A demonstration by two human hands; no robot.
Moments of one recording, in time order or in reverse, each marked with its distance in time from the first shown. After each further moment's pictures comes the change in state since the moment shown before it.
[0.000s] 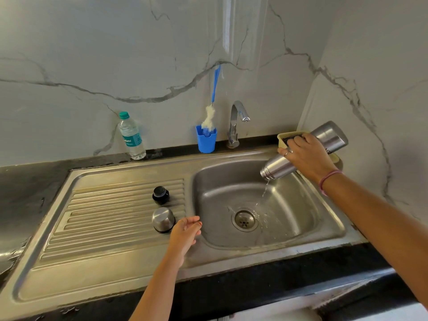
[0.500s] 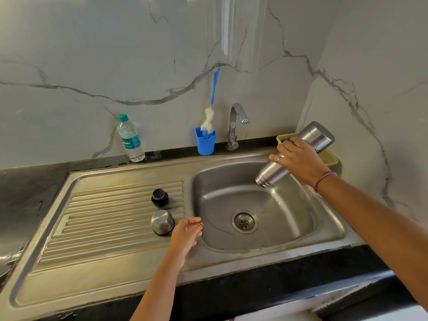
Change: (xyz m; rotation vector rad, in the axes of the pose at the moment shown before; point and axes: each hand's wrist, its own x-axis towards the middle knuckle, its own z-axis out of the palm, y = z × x) left_hand 0.003 0.004 0.003 0.003 -0.022 -0.002; right_hand 0.006 -0.010 -0.003 -0.058 0.021 -0.100
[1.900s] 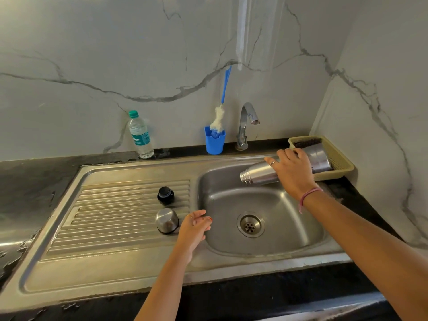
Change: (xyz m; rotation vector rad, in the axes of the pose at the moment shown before) left_hand 0.001 0.014 0.013 -0.090 0.005 0.011; right_hand 0.025 -0.044 -0.003 0.394 -0.006 0.231
